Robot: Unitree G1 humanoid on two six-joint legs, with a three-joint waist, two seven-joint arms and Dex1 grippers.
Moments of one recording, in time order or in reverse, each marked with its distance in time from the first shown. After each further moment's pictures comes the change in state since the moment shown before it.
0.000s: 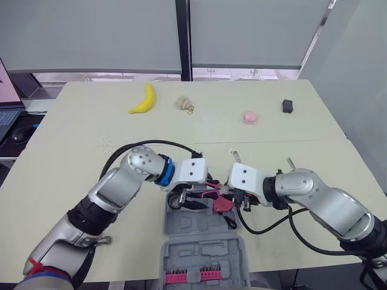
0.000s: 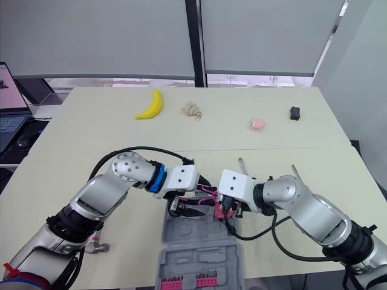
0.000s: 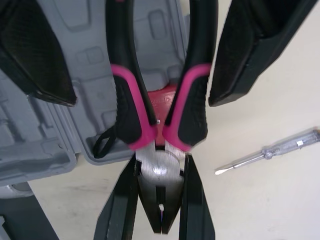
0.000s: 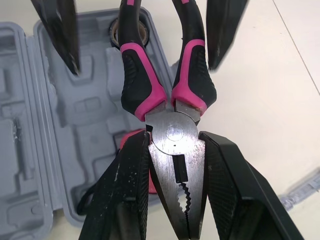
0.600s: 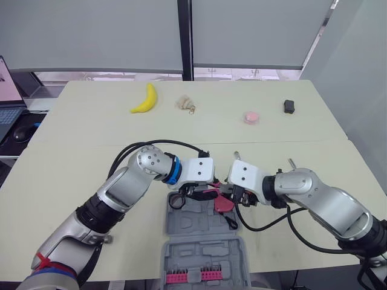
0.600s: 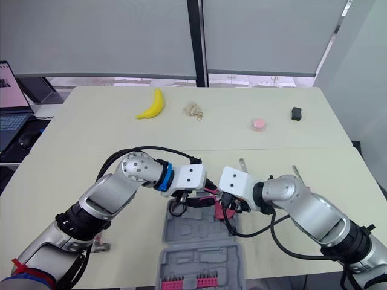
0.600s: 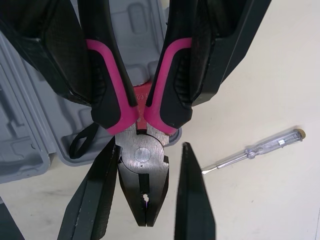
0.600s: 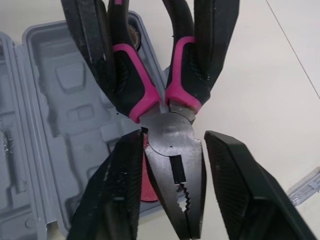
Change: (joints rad) left arm -0.077 -0.096 -0.130 -0.004 0.128 0.045 0.092; right arm -0.007 0.056 0.034 0.038 0.011 0.019 -0.057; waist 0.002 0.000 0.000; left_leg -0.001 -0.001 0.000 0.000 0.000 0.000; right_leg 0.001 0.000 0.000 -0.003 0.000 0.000
